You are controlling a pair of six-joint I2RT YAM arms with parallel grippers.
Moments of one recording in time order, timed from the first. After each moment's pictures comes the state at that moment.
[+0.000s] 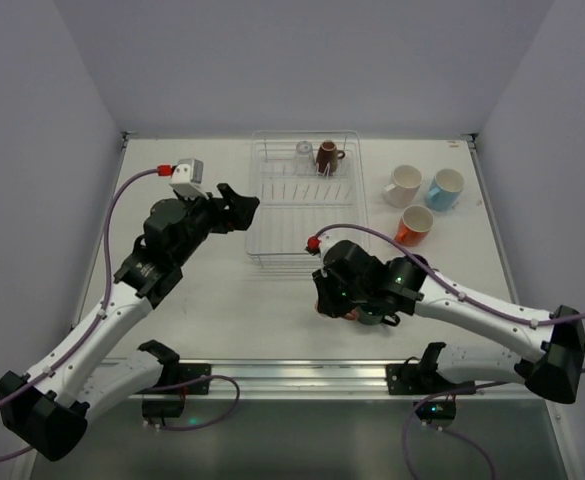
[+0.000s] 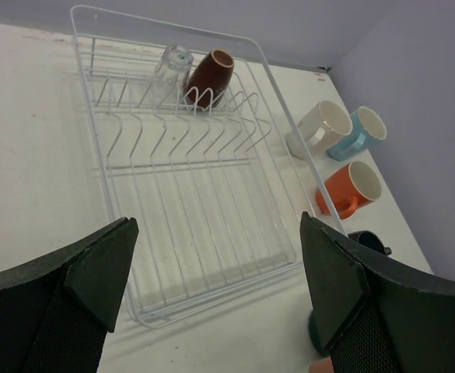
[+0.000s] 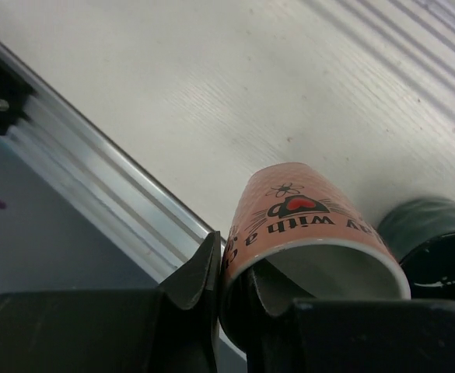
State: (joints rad) left arm -0.50 0.93 0.84 -0.05 -0.04 -0.51; right arm 1.02 1.12 0.96 -0.72 -0.03 0.45
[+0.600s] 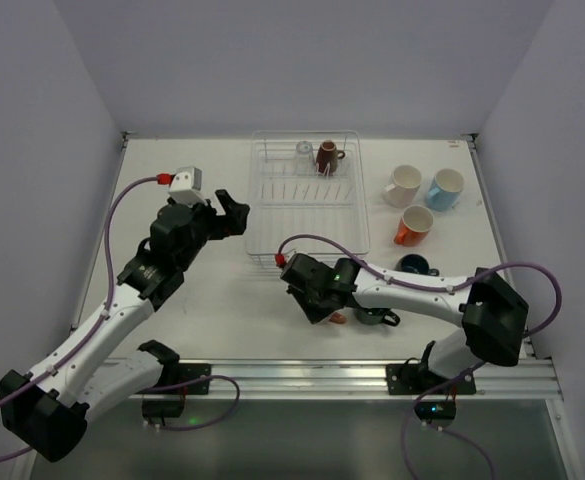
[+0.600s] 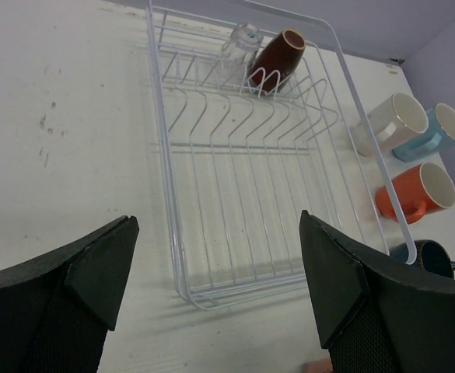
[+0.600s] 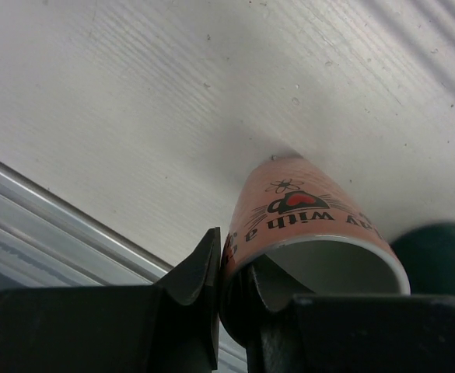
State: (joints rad) left arm -0.50 0.92 0.79 -0.11 -0.18 -0.48; right arm 1.11 1.51 1.03 -0.71 0.12 0.45
